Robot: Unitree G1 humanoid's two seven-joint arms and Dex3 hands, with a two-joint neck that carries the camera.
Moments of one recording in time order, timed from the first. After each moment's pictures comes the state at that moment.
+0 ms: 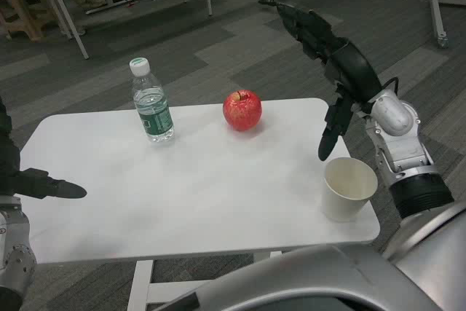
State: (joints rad) left arm -0.57 0.21 -0.22 0.74 -0.57 -0.76 -0.07; right arm 0.05 -0.54 -0.48 0.04 0.27 -0.54 0.37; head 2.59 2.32
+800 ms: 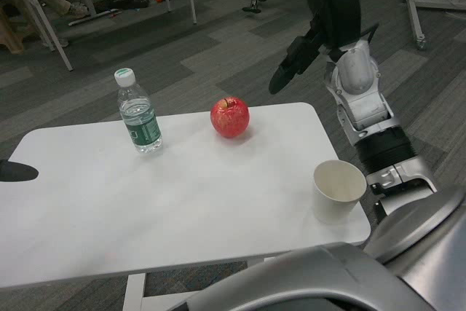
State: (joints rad) left arm -0.63 0.21 -0.04 0.56 -0.44 -0.78 -0.03; right arm -0.20 -0.64 -0.39 -0.02 0.22 -0.65 -0.09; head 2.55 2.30
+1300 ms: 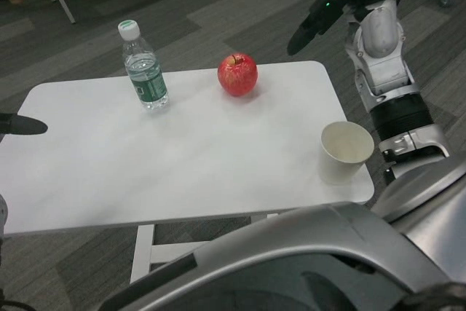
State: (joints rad) left arm -0.63 0.21 -0.04 0.57 -0.44 -0.74 -0.03; right arm -0.16 -0.64 -0.41 0.03 0.28 -0.64 -0.08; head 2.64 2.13
